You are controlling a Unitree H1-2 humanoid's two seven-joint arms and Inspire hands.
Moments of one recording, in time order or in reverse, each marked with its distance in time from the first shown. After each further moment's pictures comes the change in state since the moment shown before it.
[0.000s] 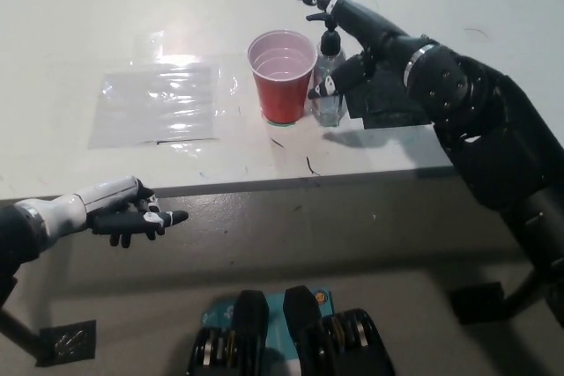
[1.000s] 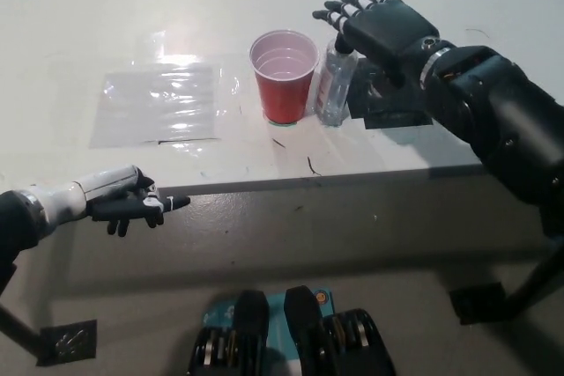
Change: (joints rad) left_arm -0.035 0.003 -0.001 0.007 0.022 -0.002 -0.020; right_arm -0.064 -0.175 0.329 -0.006 -0.455 -0.136 -0.041
